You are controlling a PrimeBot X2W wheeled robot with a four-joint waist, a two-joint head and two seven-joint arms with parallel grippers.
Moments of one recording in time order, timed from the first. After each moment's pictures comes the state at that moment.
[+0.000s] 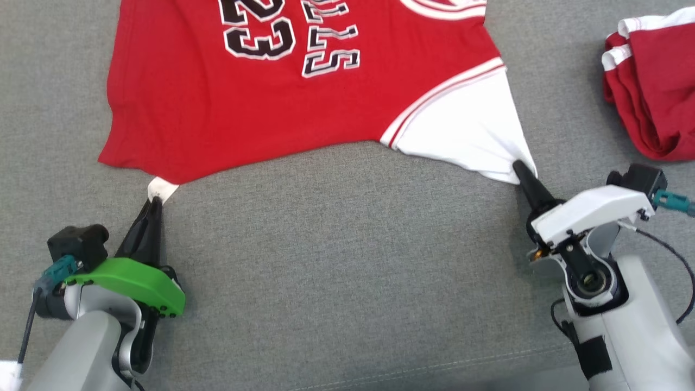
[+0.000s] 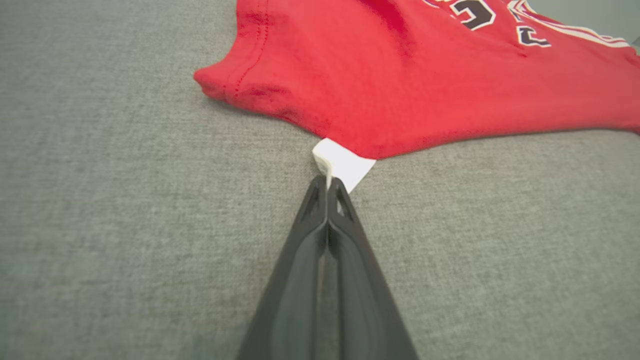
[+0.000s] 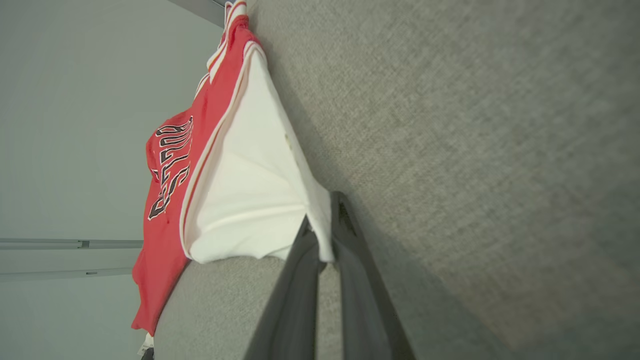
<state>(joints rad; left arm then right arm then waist) -0.33 0.34 -0.47 0.36 -0.73 0.08 -0.22 -0.29 -0.04 0.06 0.24 0.93 -0.08 0.23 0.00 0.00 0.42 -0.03</state>
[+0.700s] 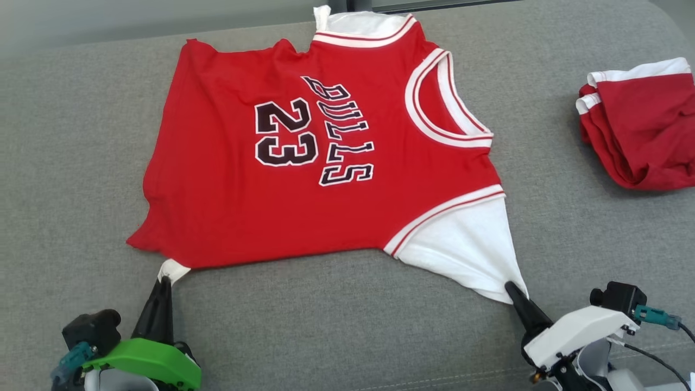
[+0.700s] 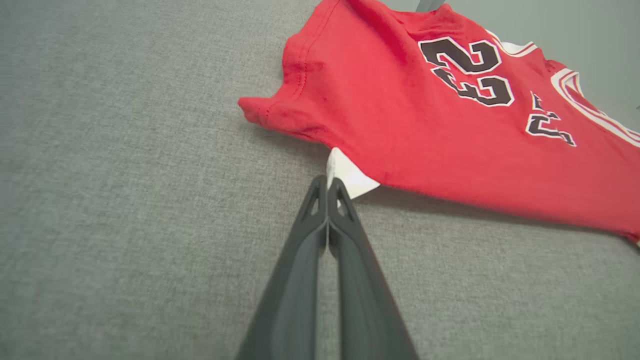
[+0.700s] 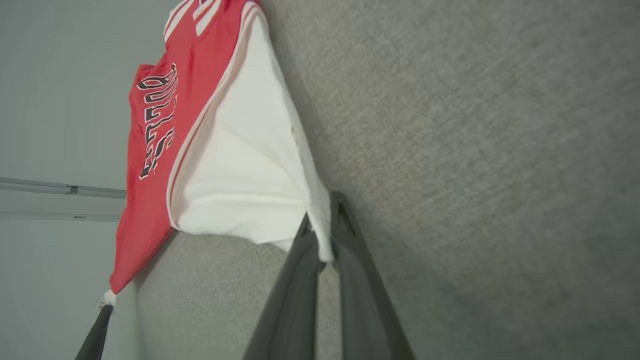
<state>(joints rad) -0.05 0.22 -0.30 0.29 -0.70 0.10 -0.26 0.06 -0.06 0.15 0.20 0.93 -0.01 0.14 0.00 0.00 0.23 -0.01</state>
